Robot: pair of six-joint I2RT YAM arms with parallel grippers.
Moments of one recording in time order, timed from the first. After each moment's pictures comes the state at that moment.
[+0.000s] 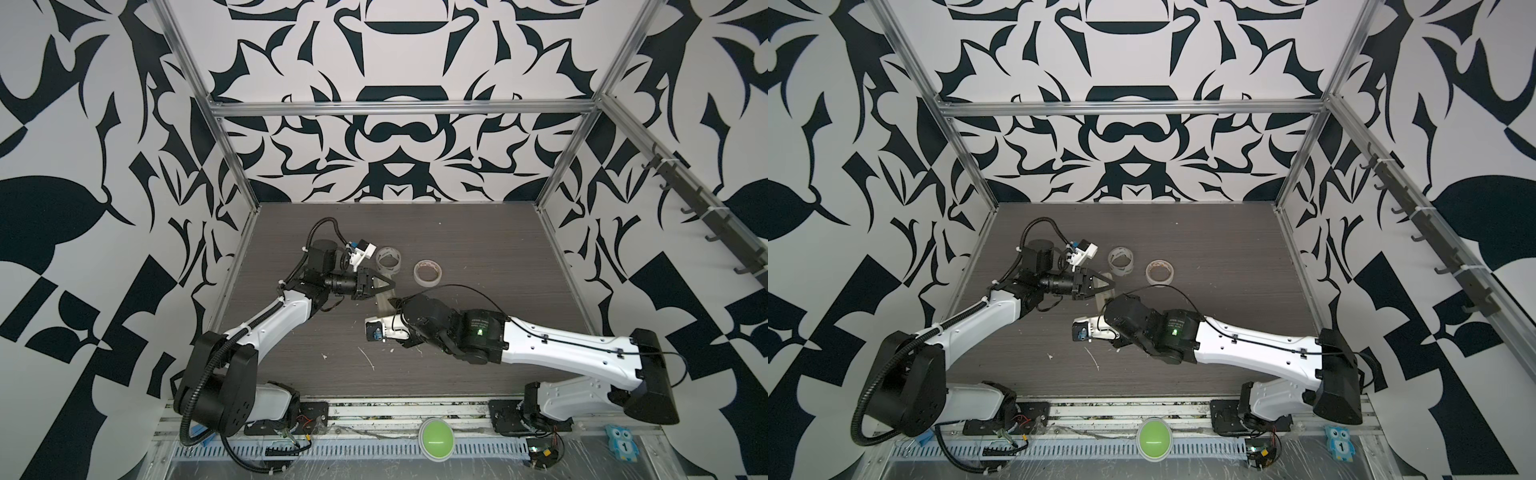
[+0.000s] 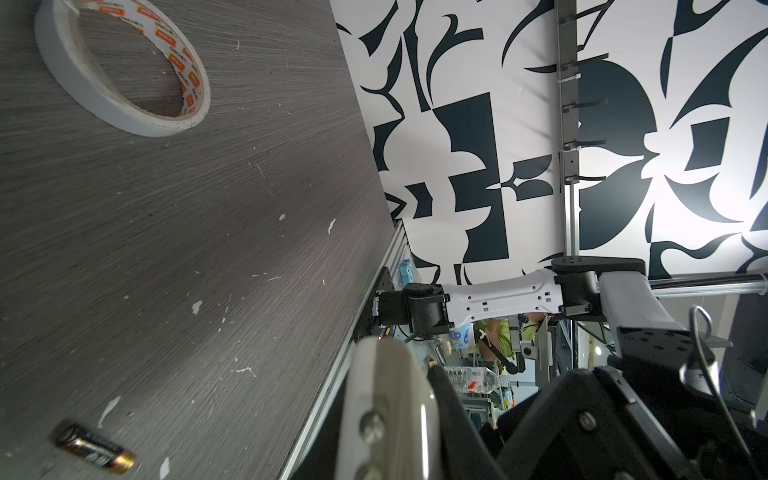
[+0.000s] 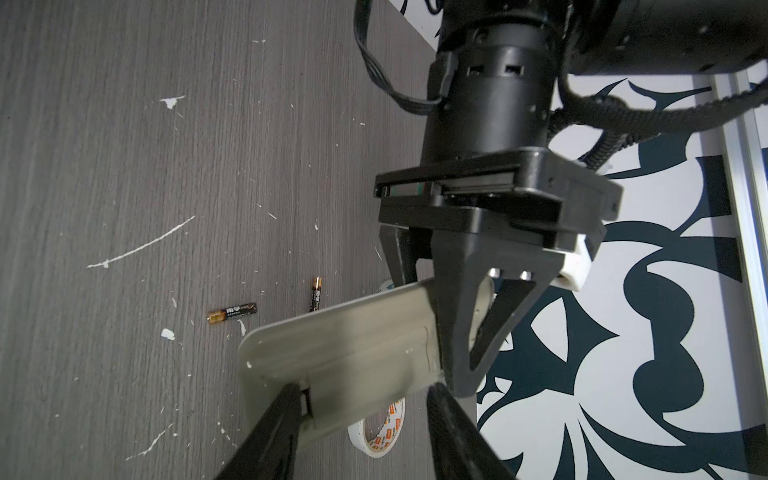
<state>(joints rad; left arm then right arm) -0.40 1.36 0.78 0.08 1.13 -0.80 1.22 1.32 1.10 -0.44 0.36 -0.76</state>
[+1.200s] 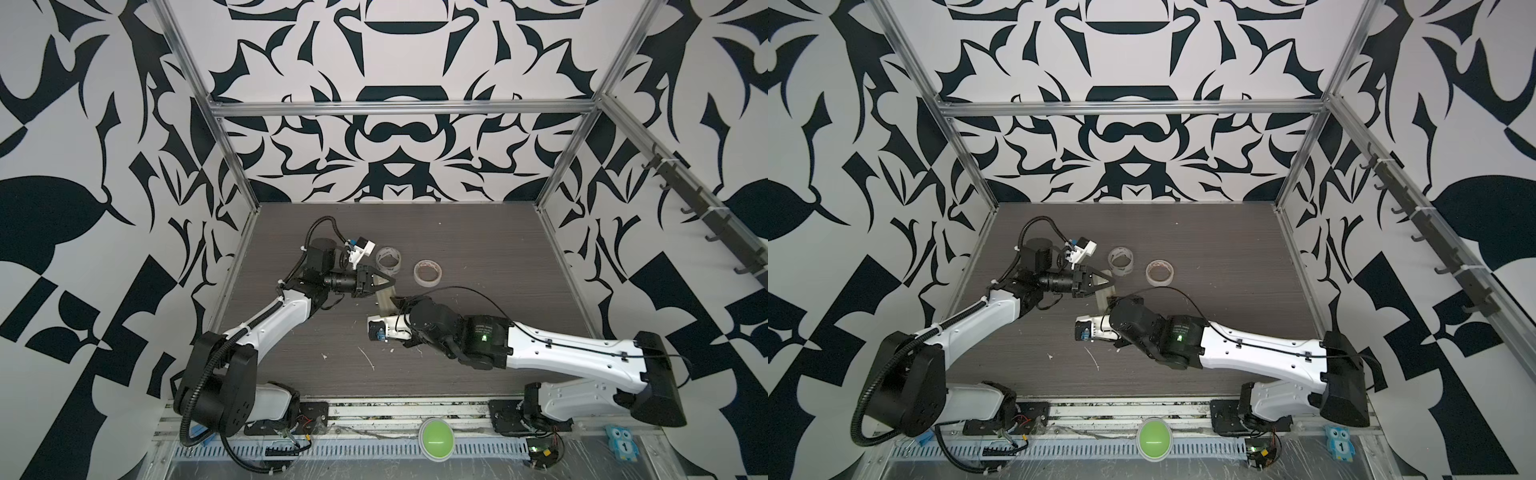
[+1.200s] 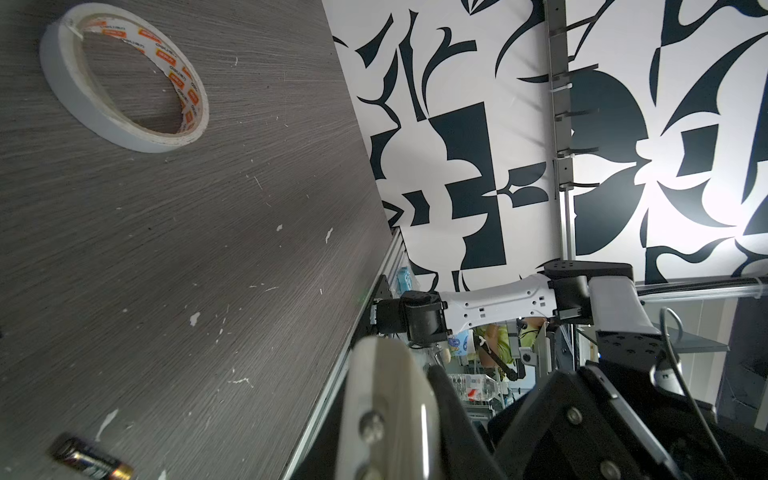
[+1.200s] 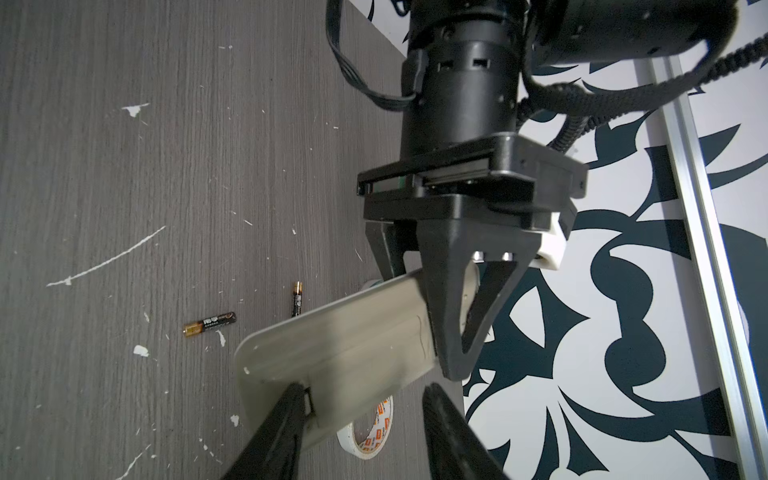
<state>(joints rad) -0.40 1.36 0.78 0.11 1.12 -0.82 1.23 1.28 1.03 -0.33 0.42 -0.76</state>
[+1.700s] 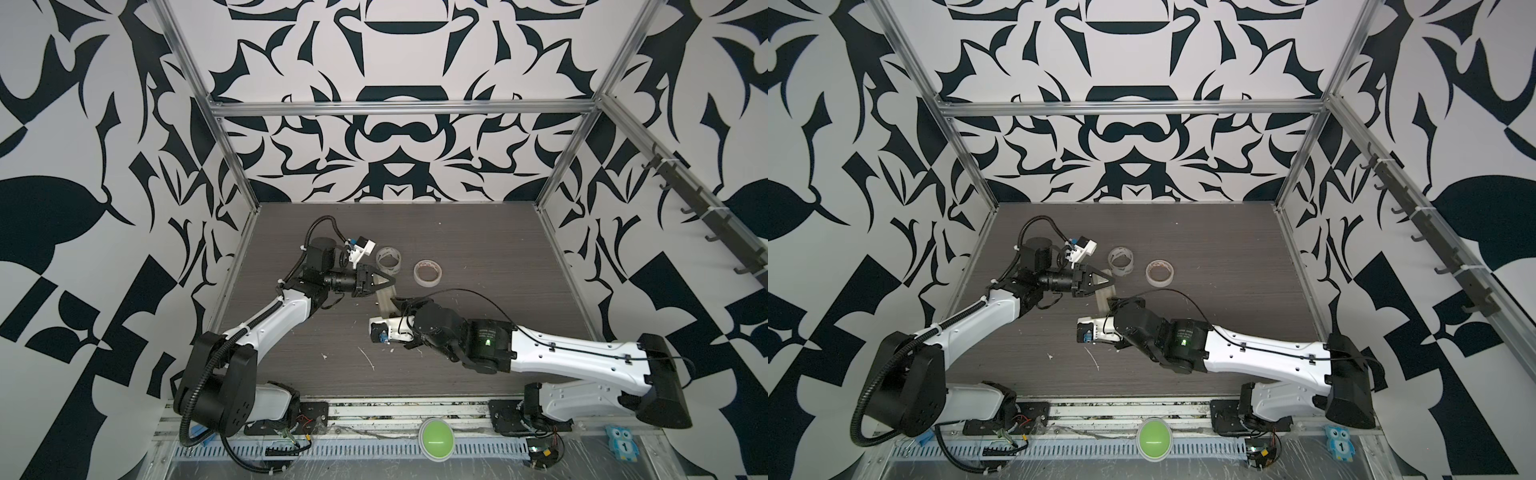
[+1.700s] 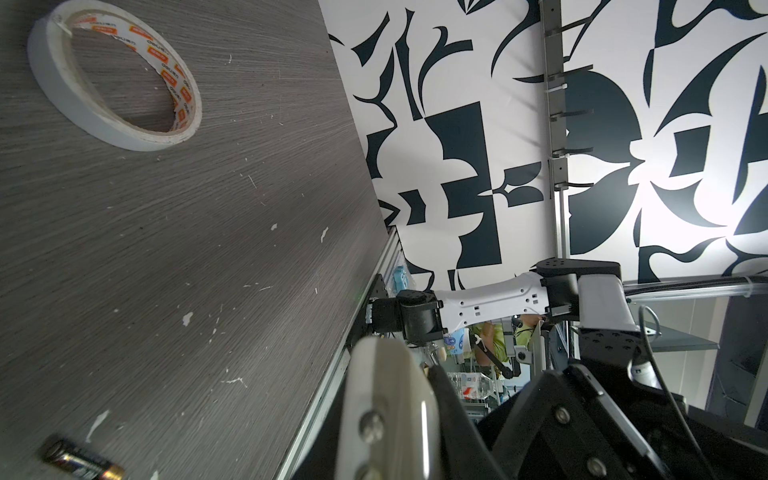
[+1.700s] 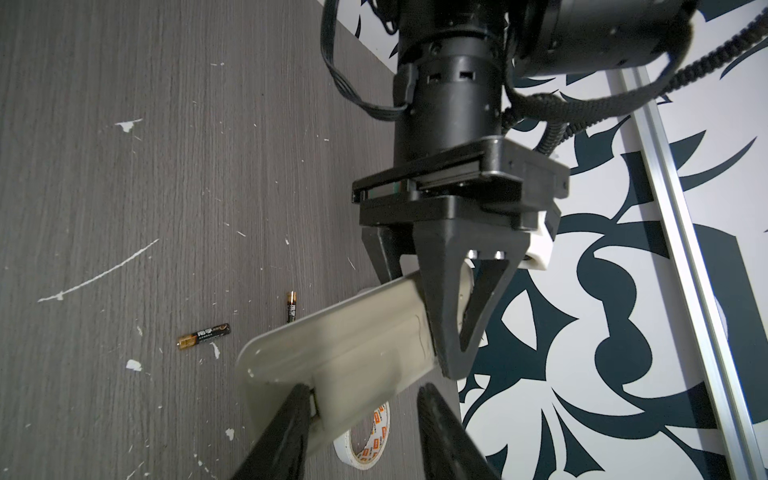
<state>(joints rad) -0.40 1.36 0.79 0.11 1.14 -0.83 1.25 1.25 0.97 -0.26 0.43 -0.77</state>
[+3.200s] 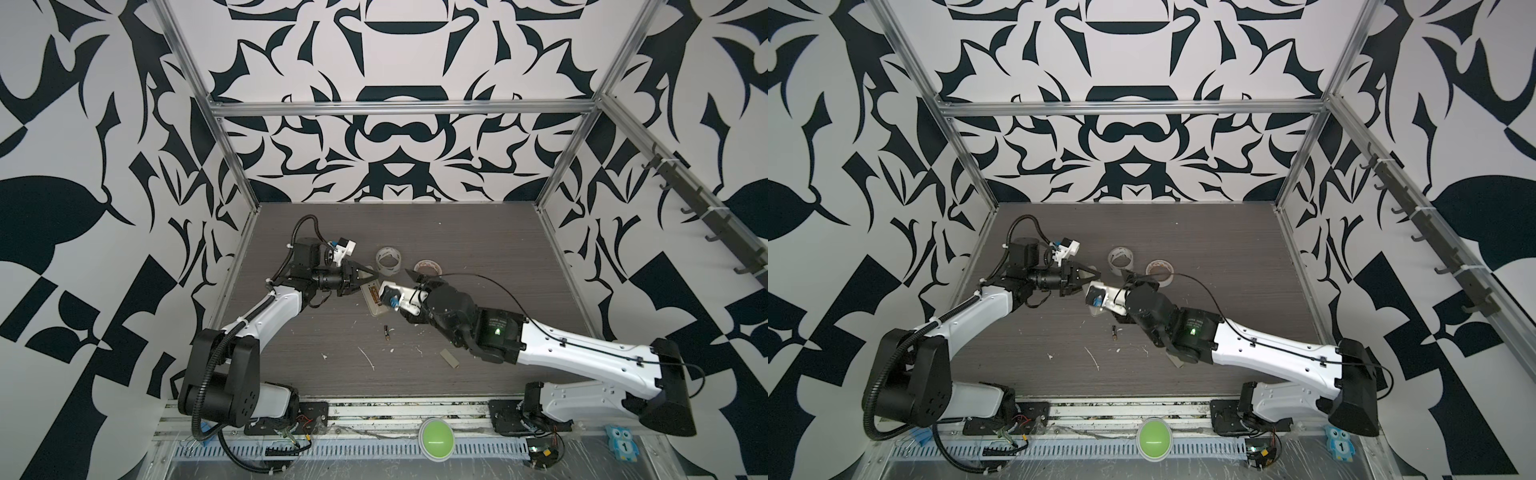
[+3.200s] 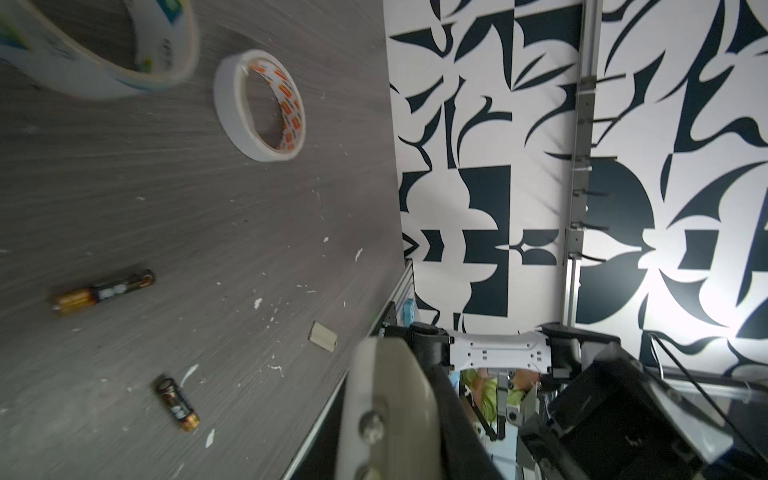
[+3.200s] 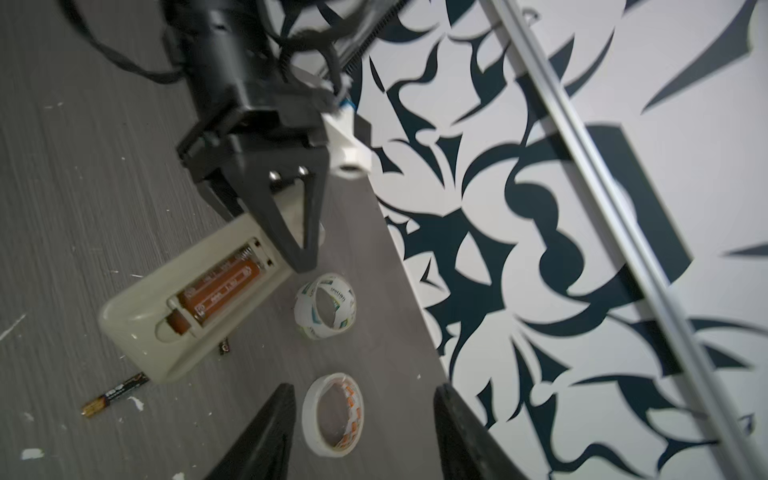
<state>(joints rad) -0.23 1.39 0.78 -0.01 1.08 -0.84 1.12 1.21 1.03 -0.23 0.51 -0.58</state>
